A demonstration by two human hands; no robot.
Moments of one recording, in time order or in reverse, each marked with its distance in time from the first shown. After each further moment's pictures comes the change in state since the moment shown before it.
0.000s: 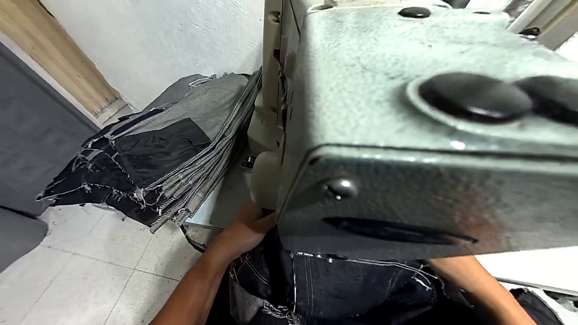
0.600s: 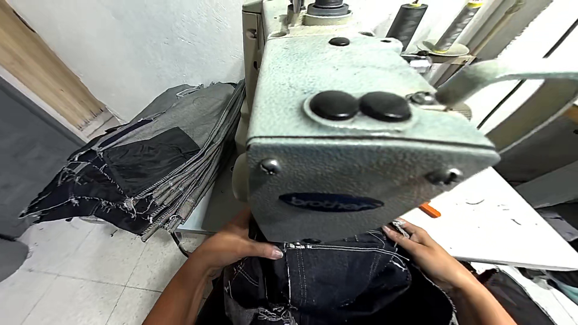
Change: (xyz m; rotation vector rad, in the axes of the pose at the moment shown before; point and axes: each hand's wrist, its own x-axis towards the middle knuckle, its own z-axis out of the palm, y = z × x) left_hand -0.001 -0.008 -0.008 -0.094 -0.289 -0.125; right_hand -0.036 0.015 -0.001 0.603 -0.061 0.554
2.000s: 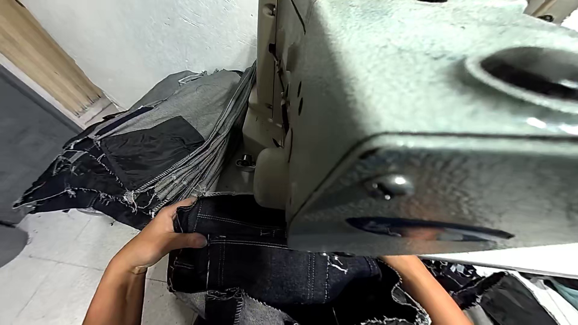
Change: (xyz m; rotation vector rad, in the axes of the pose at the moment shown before) left_hand -0.045 -0.044 -0.117 0.122 0.262 0.261; right_hand 0.009 -0.056 0.096 -0.546 0.086 -0.426
